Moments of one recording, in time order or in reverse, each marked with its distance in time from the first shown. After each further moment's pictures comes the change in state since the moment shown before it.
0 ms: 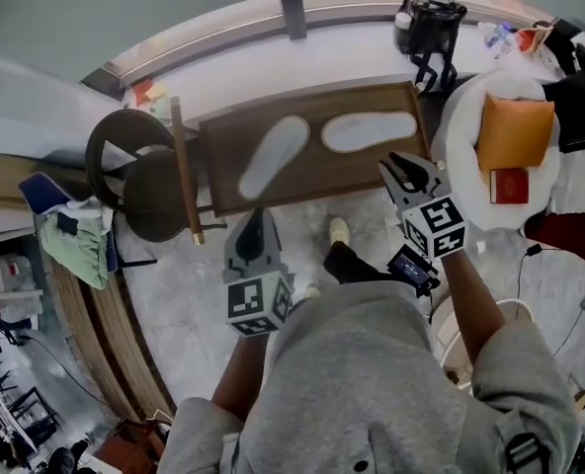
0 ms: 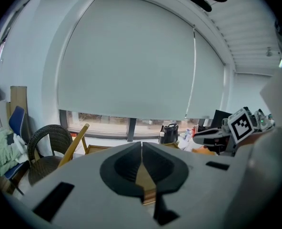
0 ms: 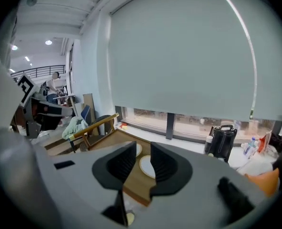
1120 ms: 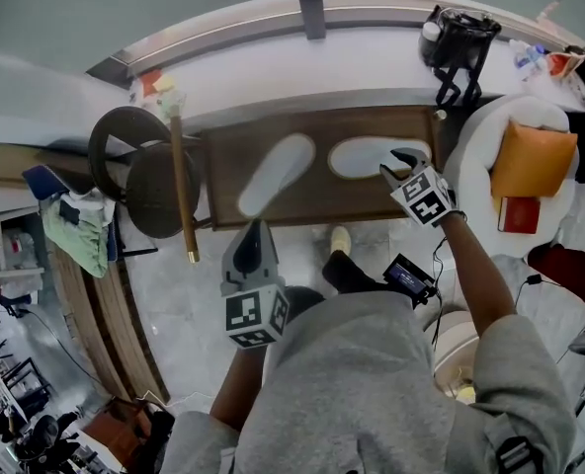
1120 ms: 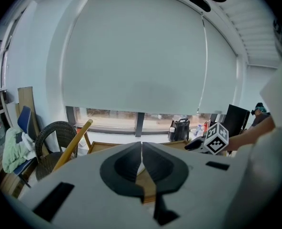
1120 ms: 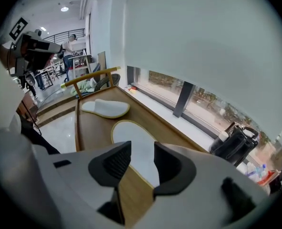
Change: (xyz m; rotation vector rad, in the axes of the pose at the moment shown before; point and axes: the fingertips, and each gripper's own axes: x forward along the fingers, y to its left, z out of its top) left arm 0.059 0.003 -0.002 -0.019 0.079 0.126; right arm 0.138 -0.087 -0.108 -0.291 0.384 0.178
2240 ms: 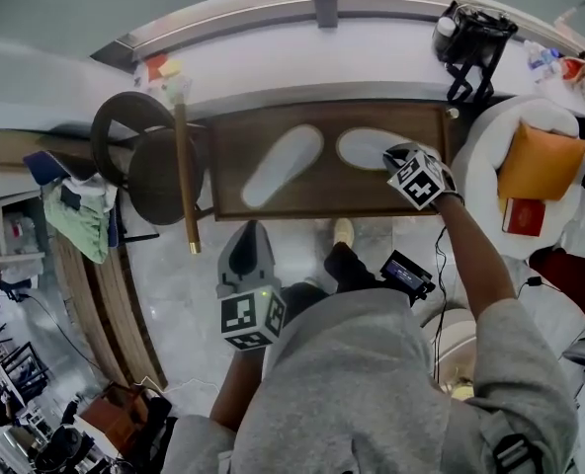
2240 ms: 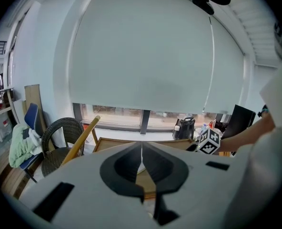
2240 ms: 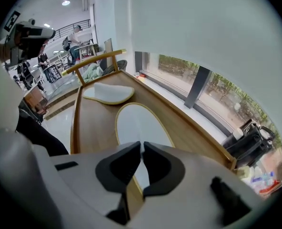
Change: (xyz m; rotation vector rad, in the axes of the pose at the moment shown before) left arm -0.006 0.020 -0.006 -0.039 0.033 0.058; right arm 0.056 0.007 -0.023 -0.063 0.146 0.116
